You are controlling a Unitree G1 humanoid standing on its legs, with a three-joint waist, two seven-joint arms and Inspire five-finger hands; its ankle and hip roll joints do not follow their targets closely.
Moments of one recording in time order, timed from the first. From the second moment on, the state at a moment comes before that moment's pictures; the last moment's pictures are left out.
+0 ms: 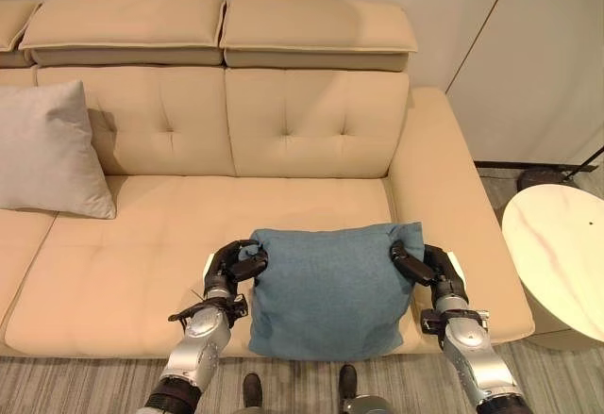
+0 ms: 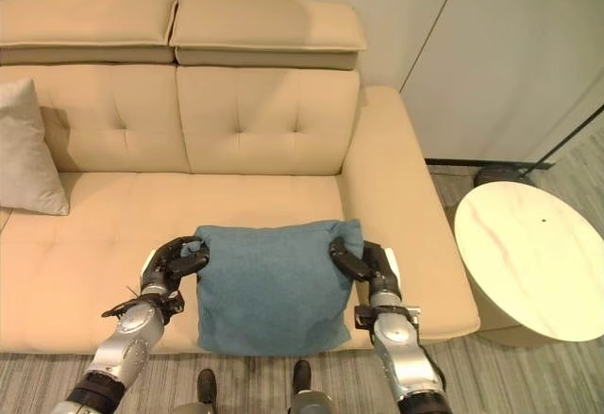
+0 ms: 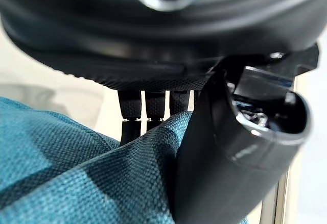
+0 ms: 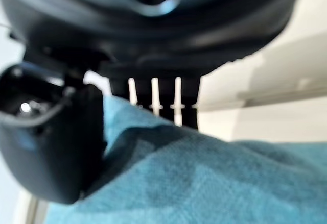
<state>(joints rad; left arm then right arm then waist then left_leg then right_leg) -0.11 0.28 -0.19 0.38 -0.58 -0.03 0.22 -0.03 -0.34 0.07 0.27 0.21 0.00 -0.15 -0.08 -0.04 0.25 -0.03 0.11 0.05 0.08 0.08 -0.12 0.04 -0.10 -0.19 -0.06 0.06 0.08</state>
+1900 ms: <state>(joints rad) -0.62 0.34 -0.27 0.47 -0.47 -0.20 0.45 -0.62 -0.46 0.18 0.48 0.30 -0.12 -0.36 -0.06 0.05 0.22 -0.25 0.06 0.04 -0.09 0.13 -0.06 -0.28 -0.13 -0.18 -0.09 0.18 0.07</state>
